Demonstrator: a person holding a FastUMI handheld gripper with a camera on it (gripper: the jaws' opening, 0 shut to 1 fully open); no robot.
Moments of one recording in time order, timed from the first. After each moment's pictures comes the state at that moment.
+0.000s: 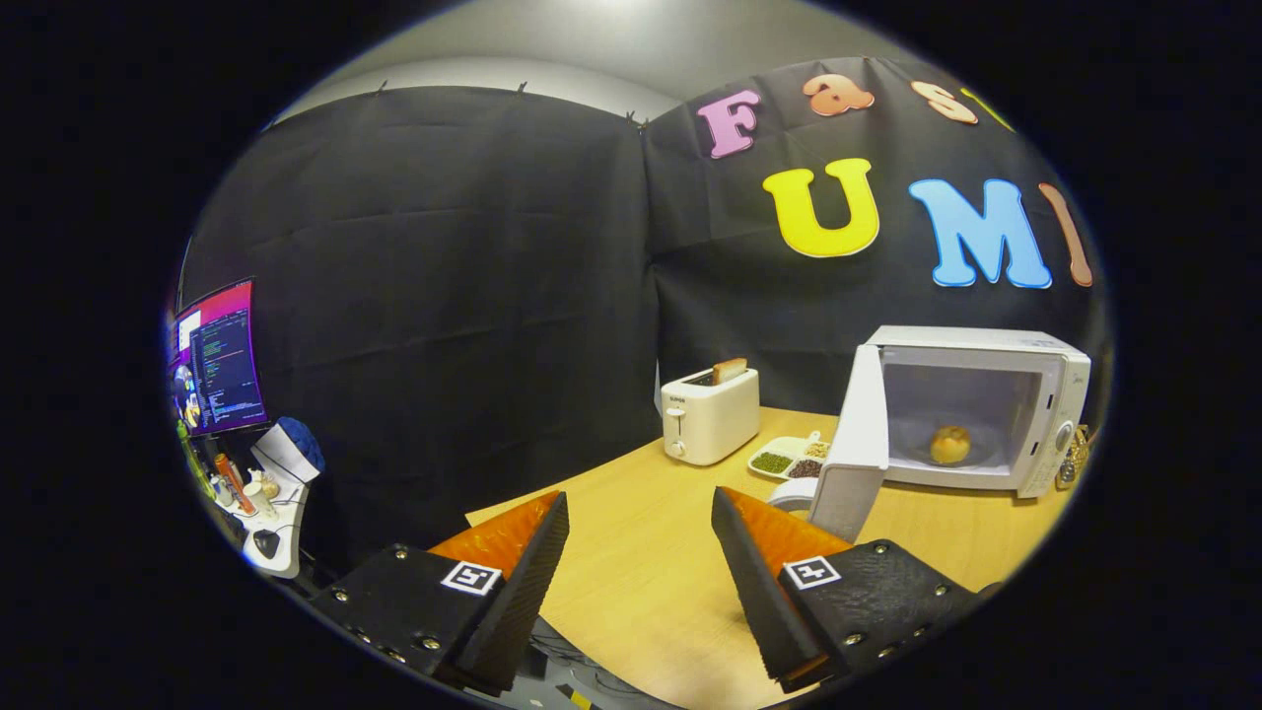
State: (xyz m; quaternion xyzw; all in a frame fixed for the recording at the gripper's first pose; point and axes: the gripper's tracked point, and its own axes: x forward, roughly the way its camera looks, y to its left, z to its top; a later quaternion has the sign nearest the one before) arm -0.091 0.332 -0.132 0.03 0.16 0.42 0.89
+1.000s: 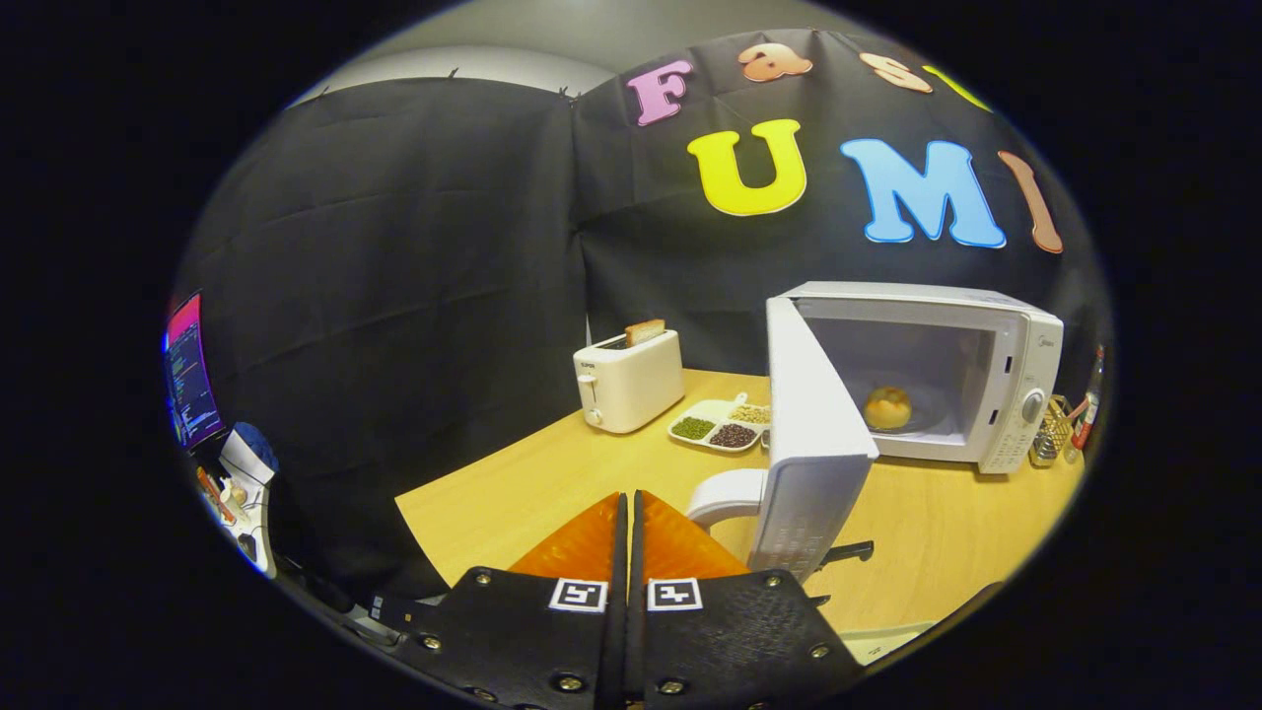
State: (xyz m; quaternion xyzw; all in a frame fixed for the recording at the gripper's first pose) arm -0.032 0.259 -0.168 0.02 0.21 0.34 0.92
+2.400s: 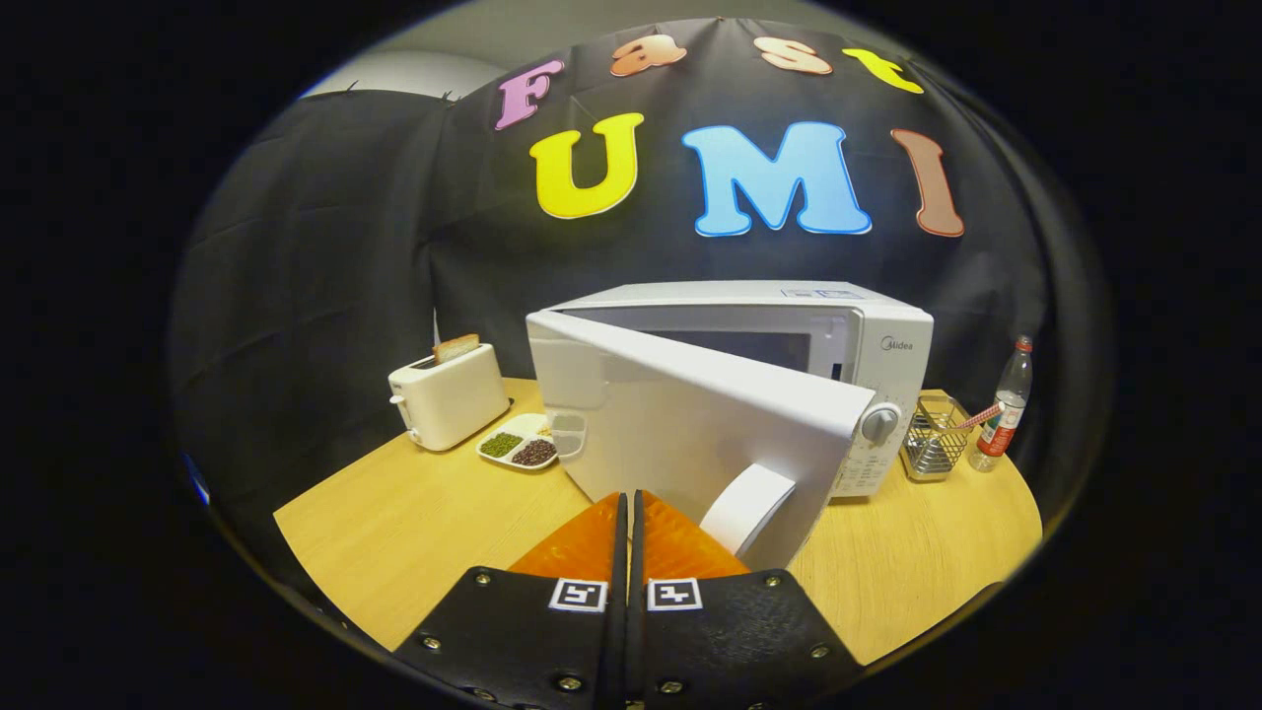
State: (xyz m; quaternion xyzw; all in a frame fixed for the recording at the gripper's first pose) arm 0.102 0.090 -0.191 0.02 0.23 0.17 0.96
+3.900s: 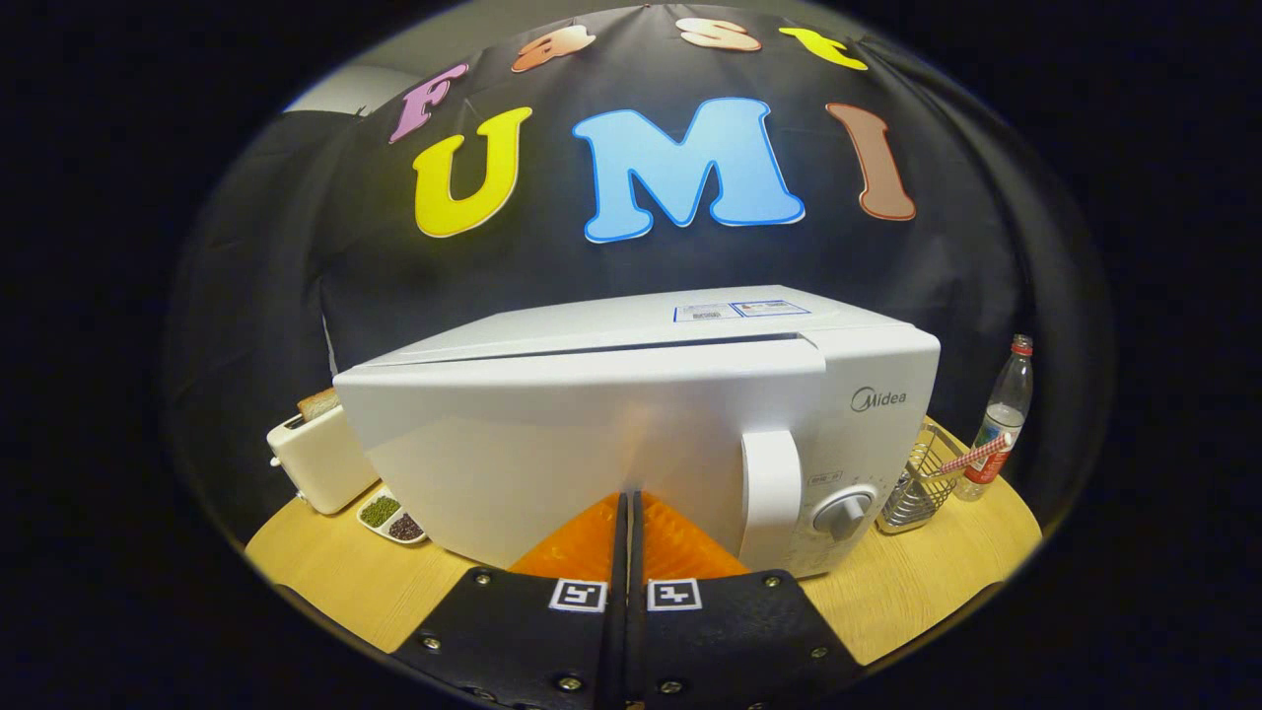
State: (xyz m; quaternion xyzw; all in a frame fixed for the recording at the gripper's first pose) arm 0.249 0.032 -0.210 0.04 0.21 0.07 0.97
